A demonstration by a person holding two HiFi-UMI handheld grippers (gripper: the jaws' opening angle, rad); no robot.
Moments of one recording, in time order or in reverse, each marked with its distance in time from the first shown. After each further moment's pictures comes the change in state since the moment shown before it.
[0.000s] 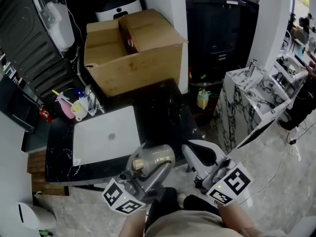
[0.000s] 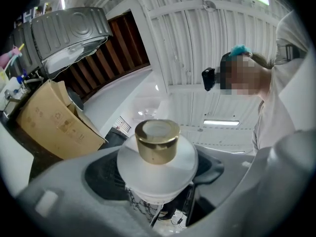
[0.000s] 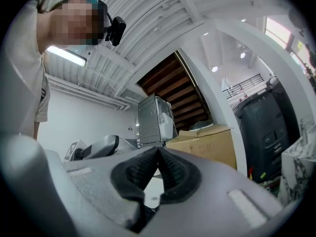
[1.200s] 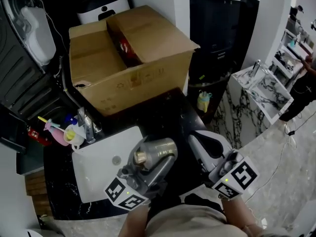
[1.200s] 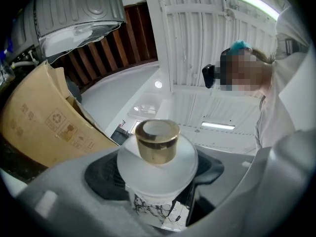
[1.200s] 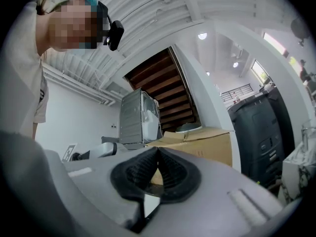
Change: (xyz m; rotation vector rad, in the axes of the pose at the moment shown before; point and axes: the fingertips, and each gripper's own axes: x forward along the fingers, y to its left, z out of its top) left arm 0.051 0.196 0.038 -0.064 0.042 -0.094; right arm 0.174 -0.083 -0.005 -0.026 -0.036 -0.160
